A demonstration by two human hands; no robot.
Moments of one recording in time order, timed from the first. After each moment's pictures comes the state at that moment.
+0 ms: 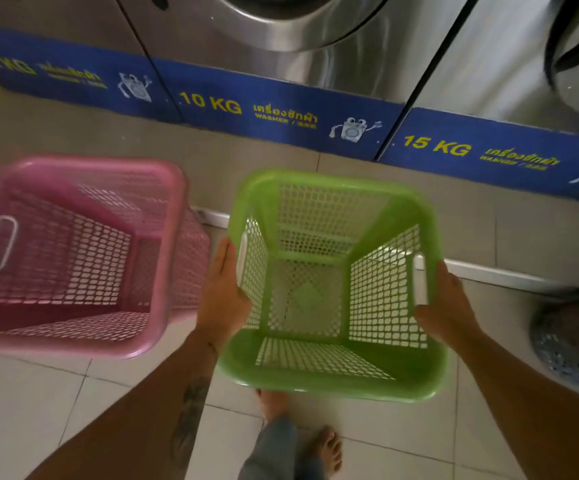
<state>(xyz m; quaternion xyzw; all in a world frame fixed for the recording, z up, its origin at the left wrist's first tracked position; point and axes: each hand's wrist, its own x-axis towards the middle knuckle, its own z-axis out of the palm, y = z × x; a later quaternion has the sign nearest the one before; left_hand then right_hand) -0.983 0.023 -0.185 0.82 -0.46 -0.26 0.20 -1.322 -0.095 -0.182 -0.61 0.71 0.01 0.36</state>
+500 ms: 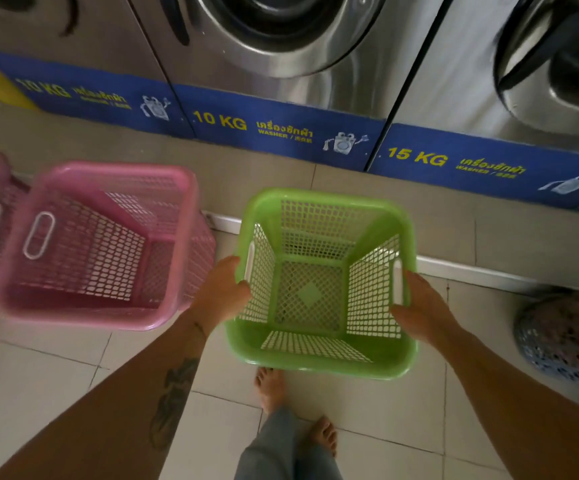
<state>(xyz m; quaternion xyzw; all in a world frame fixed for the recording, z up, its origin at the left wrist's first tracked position) -0.989 0.053 -0.131 0.82 -0.41 -0.39 0.11 -1.321 -0.040 -0.113 -0.65 0.67 0.07 0.36</state>
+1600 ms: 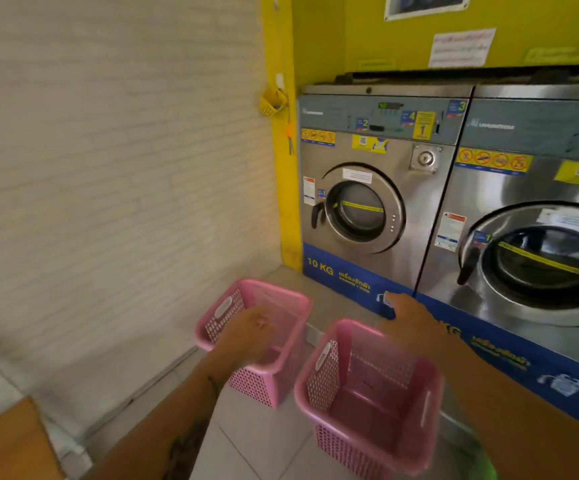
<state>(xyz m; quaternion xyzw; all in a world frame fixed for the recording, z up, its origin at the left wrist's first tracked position) -0.612 0.422 0.228 0.89 -0.40 -0.11 0.21 -0.800 0.182 0.232 -0.89 0.33 -0.05 0.30</state>
